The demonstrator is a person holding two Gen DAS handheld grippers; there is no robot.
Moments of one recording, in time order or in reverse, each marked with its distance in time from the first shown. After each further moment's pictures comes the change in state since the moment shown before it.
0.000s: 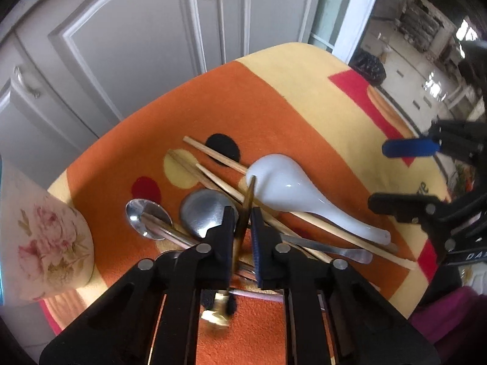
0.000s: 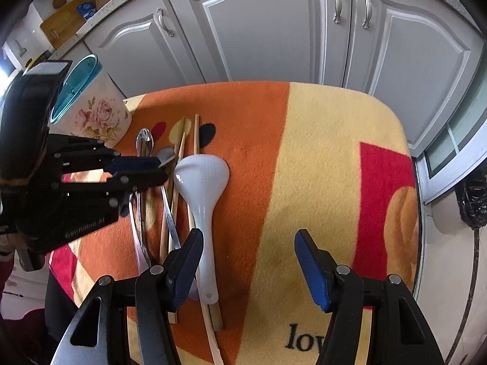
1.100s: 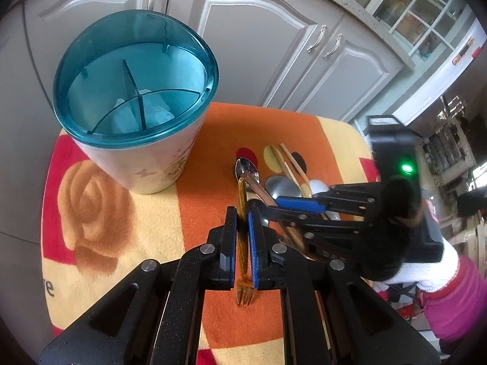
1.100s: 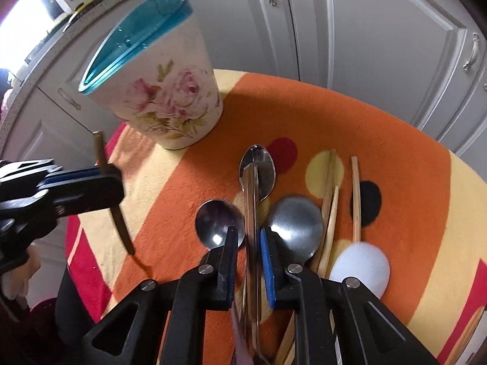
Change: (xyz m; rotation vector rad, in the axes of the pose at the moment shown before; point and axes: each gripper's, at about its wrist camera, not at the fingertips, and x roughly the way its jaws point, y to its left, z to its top) left arm -0.083 0.092 -0.074 -0.517 -0.164 -0.077; right arm 0.080 0.119 0.064 -0.270 0.111 0.182
